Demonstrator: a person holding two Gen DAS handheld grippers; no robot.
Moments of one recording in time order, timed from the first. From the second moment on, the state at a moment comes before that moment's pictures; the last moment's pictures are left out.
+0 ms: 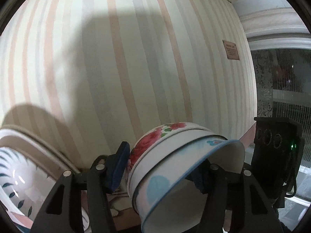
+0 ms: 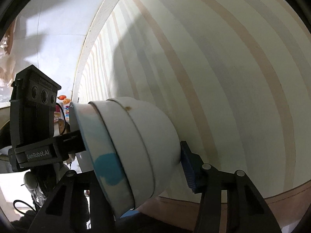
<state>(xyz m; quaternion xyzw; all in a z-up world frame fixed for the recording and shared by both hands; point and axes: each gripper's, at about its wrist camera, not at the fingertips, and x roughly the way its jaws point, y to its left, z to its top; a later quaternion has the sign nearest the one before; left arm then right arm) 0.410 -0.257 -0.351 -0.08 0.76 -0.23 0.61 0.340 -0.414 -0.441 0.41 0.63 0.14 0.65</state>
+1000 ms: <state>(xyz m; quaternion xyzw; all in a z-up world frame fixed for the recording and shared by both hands) 0.381 -0.042 -0.314 -0.22 0.71 -0.07 0.67 0.392 -0.235 -0.404 0.30 0.69 0.30 0.59</state>
